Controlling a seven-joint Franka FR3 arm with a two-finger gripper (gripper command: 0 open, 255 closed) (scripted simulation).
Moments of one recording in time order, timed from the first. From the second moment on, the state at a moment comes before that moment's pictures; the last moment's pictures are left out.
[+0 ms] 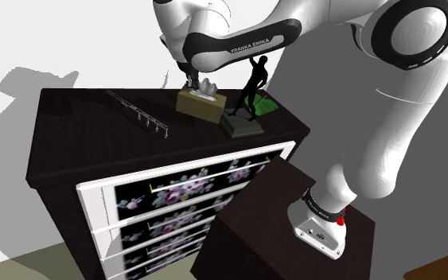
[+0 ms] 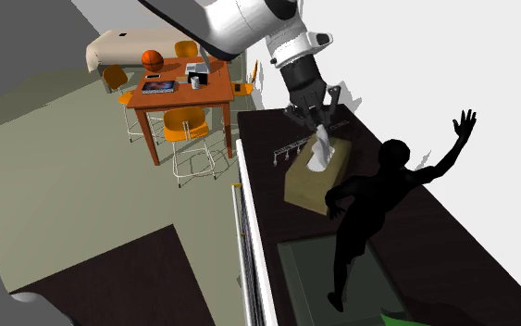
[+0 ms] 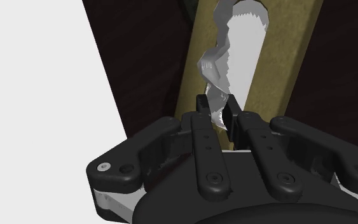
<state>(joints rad) 0.21 0.22 0.16 -1.83 -0.69 1.85 -0.06</state>
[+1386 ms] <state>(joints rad) 0.22 0.16 0.18 -1.64 -0.65 1.64 -0.20</state>
